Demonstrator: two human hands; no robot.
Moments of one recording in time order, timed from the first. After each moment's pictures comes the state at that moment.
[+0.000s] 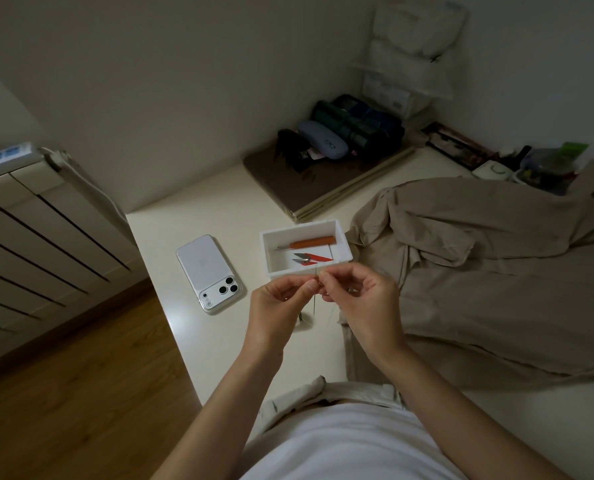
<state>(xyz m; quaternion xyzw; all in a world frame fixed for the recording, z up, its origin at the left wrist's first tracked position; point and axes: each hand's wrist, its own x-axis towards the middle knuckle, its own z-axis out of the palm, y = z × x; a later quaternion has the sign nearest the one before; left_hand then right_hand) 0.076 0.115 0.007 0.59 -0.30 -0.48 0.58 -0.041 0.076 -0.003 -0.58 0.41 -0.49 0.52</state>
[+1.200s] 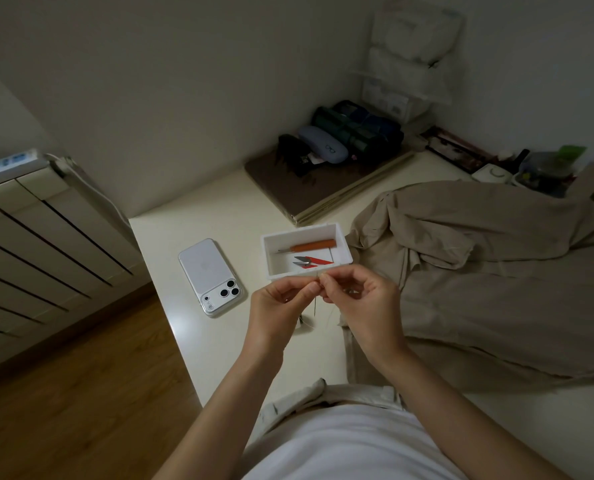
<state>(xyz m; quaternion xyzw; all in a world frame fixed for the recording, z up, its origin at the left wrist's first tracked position) 0.073 0.117 0.018 0.57 -0.31 -0.48 0.59 -0.042 0.076 -0.007 -0.60 0.41 -0.49 0.49</state>
